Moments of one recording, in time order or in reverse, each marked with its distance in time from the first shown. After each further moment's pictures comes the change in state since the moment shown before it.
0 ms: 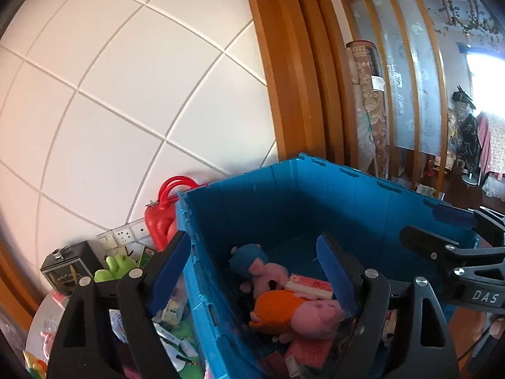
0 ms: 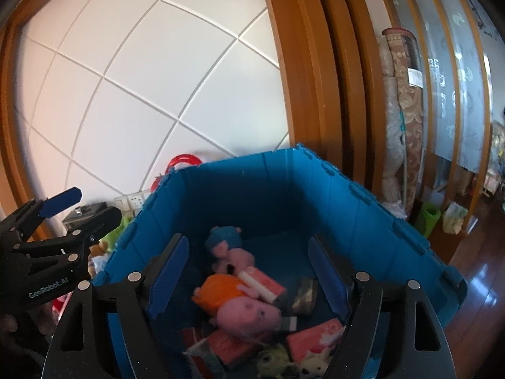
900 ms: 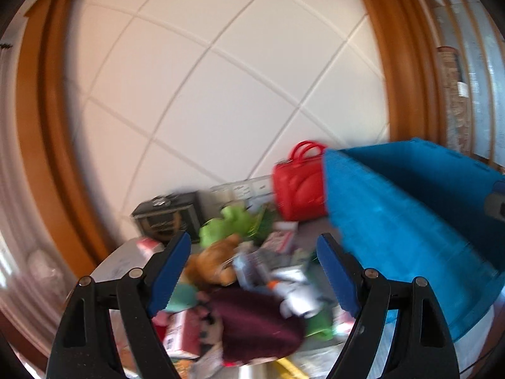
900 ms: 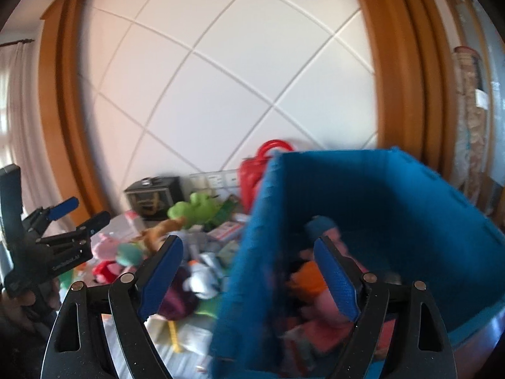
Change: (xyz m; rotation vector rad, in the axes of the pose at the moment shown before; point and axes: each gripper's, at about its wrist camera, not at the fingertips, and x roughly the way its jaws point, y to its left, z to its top) left arm -0.104 0.200 -0.121 -0.145 0.056 0.371; right arm -0.010 0.157 -0.039 -0.152 0.035 0.263
